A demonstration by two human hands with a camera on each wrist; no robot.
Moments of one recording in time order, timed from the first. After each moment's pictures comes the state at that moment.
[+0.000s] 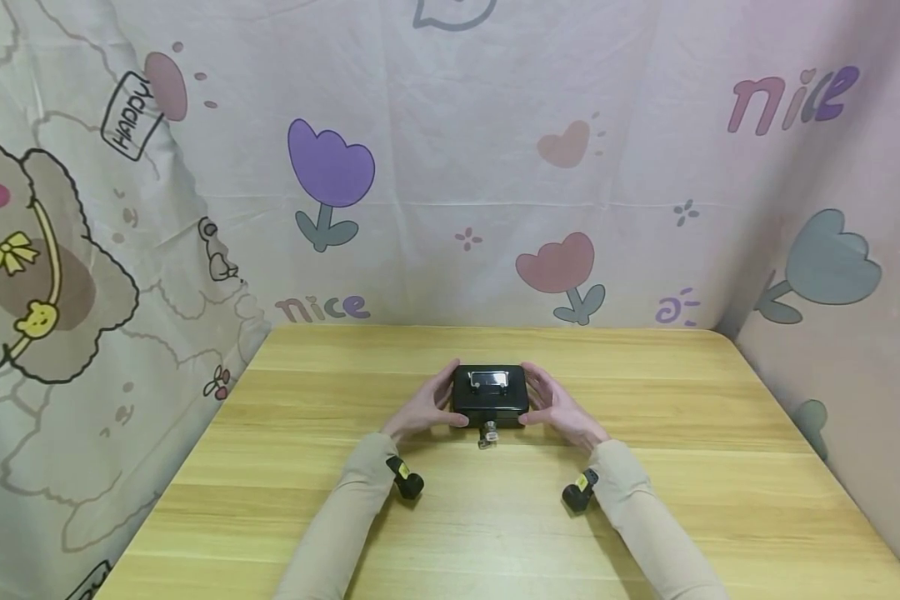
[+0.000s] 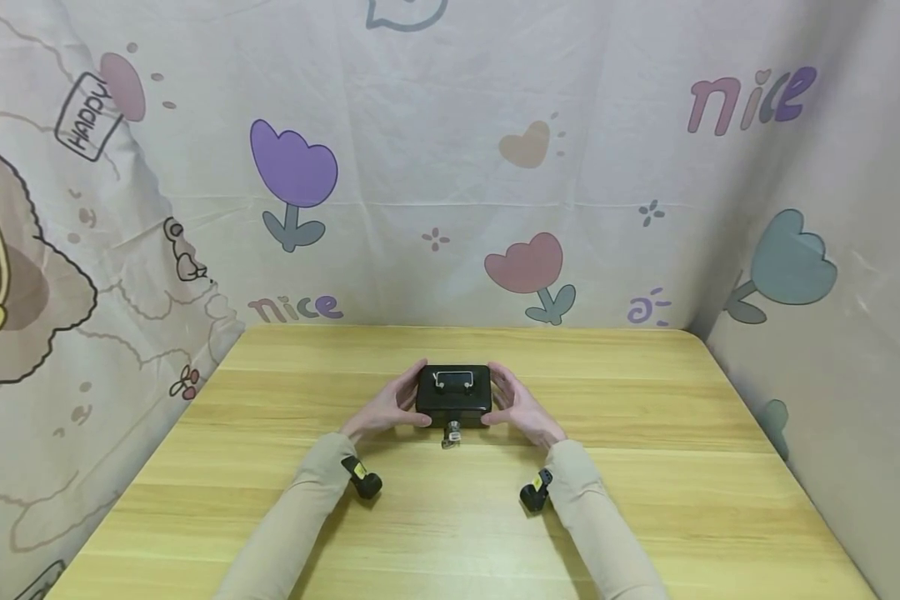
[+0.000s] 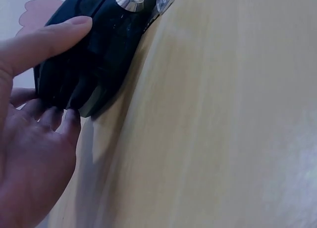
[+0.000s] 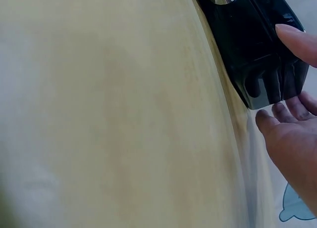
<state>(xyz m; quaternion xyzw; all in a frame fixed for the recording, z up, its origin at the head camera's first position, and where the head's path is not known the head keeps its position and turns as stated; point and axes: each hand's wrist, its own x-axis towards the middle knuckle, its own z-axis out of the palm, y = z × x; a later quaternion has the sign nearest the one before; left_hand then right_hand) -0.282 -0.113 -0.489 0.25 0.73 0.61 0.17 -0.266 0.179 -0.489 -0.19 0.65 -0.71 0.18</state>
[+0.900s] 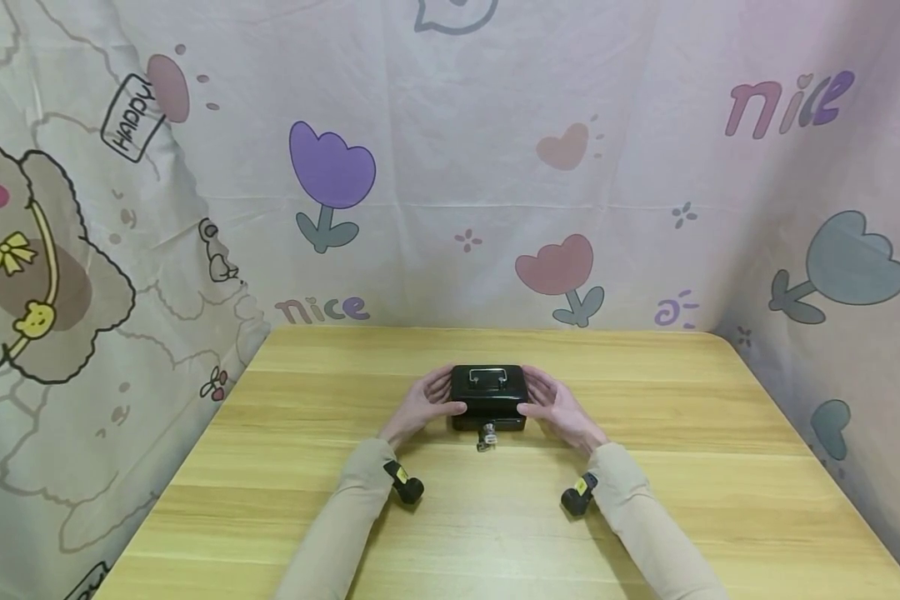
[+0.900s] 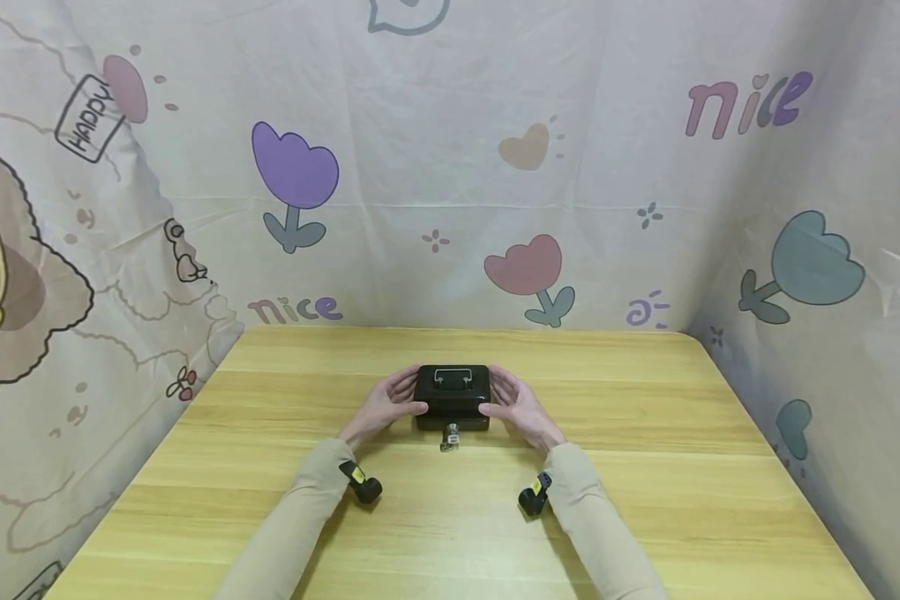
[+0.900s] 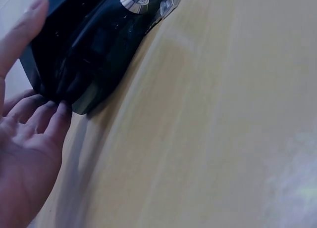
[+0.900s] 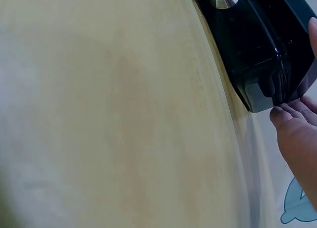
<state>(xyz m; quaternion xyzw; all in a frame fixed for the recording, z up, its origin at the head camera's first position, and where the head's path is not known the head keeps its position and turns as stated) -0.280 -0.114 -0.495 0.18 0.70 0.68 0.12 -0.262 0.177 -0.486 -0.17 0.65 -0.73 0.15</state>
